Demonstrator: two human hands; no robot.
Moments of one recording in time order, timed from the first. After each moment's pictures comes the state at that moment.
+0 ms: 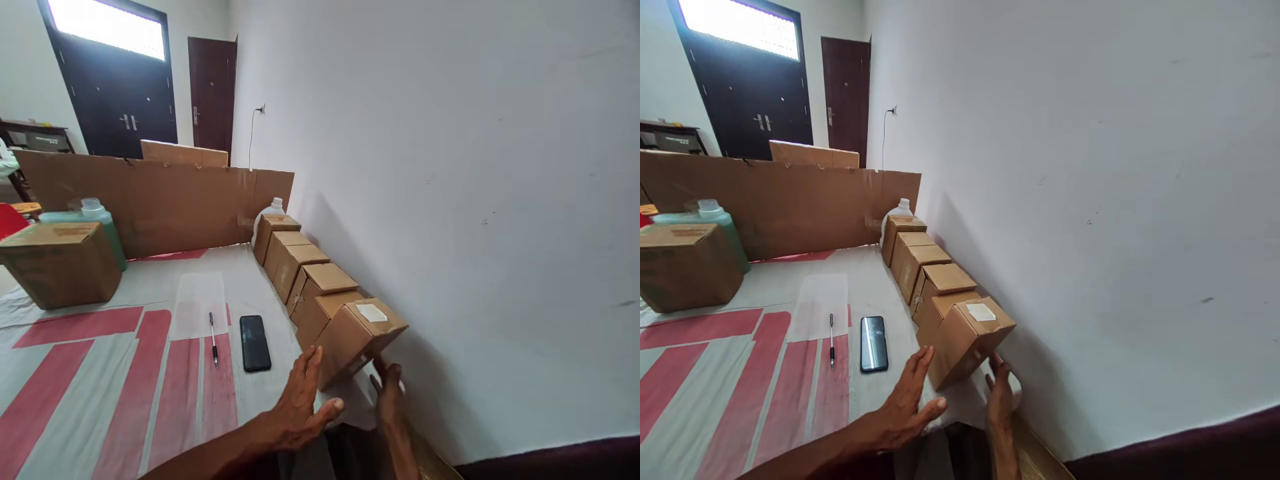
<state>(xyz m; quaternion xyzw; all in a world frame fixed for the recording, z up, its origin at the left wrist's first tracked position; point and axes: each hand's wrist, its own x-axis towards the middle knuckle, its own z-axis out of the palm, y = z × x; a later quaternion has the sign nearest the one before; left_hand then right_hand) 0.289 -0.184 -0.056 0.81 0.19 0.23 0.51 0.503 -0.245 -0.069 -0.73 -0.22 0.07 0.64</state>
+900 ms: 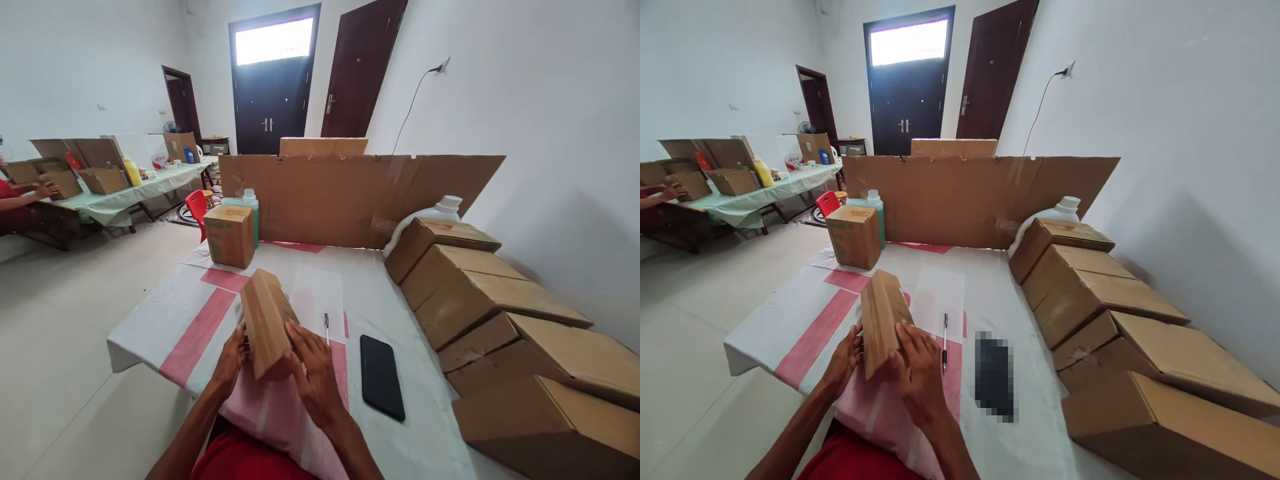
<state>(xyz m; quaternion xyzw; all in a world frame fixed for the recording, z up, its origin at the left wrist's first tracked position) -0.007 -0.136 -0.089 0.27 0.50 0.59 0.57 0.198 -0.124 -0.055 -0.42 -0.79 0.17 0.41</state>
